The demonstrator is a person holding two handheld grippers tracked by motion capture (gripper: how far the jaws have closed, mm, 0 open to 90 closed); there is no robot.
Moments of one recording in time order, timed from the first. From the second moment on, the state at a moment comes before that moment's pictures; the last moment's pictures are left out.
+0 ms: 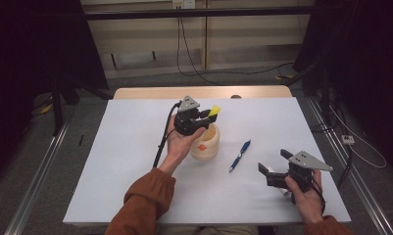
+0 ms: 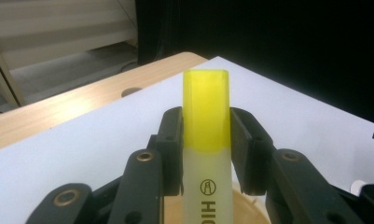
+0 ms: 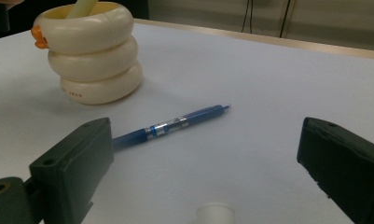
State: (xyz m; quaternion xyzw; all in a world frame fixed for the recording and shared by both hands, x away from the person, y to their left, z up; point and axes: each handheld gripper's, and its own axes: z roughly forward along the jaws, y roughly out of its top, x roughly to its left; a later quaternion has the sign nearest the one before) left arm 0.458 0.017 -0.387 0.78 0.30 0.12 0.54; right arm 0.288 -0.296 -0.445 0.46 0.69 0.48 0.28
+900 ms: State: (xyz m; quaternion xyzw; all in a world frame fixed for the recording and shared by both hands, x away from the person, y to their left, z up) left arm 0.452 0.034 -0.382 0.79 0.30 0.12 0.52; right arm 0.287 -0.296 -0.446 0.47 0.69 0.48 0.28
